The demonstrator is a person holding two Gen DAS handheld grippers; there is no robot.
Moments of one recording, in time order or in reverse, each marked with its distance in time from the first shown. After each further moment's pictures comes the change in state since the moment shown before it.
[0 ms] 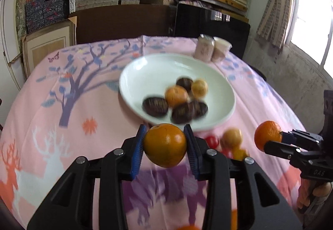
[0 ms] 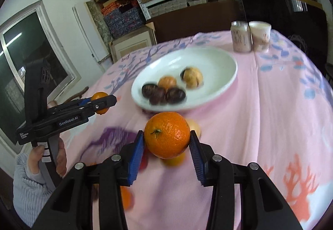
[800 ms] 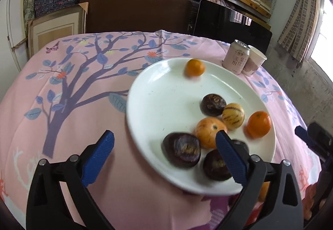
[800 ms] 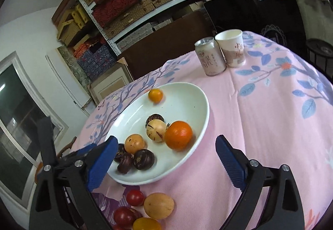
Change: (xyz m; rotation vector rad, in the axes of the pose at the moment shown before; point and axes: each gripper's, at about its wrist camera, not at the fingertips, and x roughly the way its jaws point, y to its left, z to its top) left arm 0.088 0.030 0.035 -0.095 0.044 0.080; right arm 0.038 -0.072 0.051 0.285 -0.173 -0.040
